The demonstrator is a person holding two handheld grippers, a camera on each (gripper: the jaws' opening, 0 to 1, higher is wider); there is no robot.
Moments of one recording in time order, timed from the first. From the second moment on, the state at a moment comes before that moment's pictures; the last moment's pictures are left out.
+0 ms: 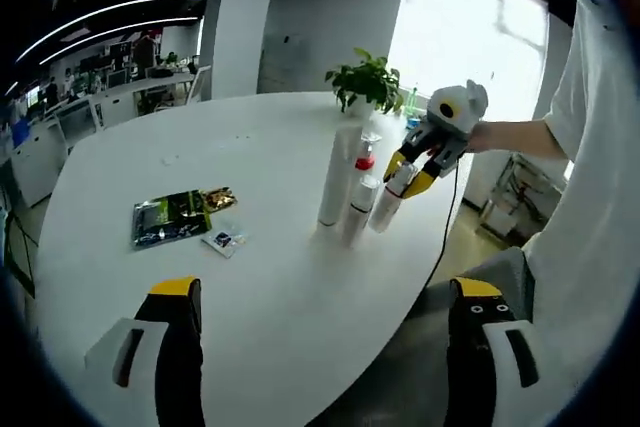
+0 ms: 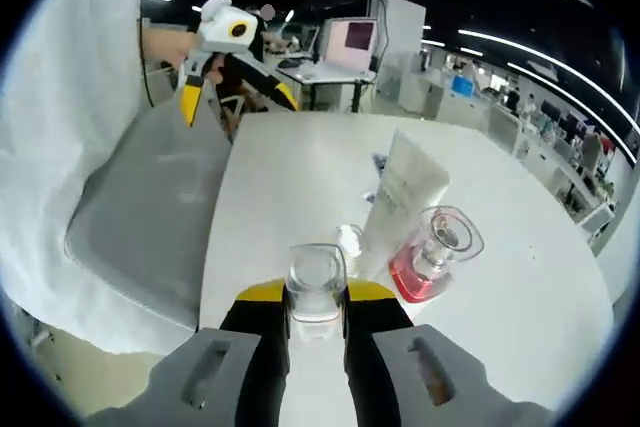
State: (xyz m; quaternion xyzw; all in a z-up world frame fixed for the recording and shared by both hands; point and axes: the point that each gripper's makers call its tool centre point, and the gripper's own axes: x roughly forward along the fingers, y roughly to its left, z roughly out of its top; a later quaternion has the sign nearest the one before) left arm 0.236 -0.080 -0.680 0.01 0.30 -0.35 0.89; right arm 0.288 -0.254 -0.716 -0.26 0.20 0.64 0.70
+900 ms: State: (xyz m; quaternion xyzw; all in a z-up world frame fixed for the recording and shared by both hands) left arm 0.238 -0.081 -0.695 0.02 0.33 -0.35 0.88; right arm 0.292 -0.253 -0.738 -0.26 0.21 0.65 0.68
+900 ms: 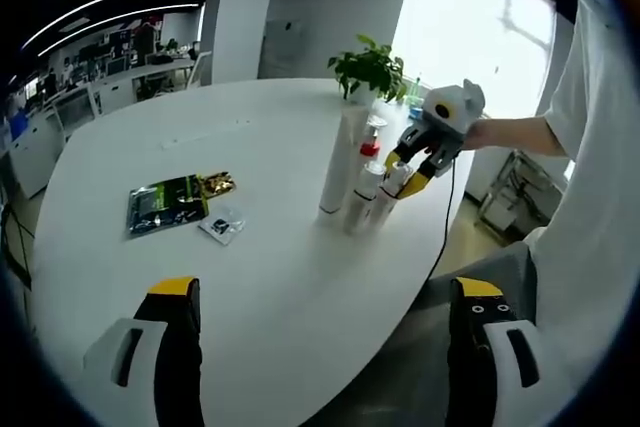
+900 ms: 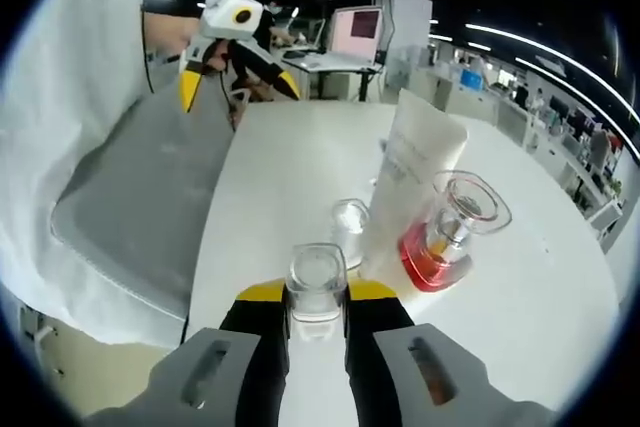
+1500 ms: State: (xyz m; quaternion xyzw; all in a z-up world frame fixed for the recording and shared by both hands) left arm 0.235 -0.084 -0.697 0.02 0.34 -0.36 0.87; right arm 0.293 -0.255 -0.740 -0.25 0.22 0.64 0.69
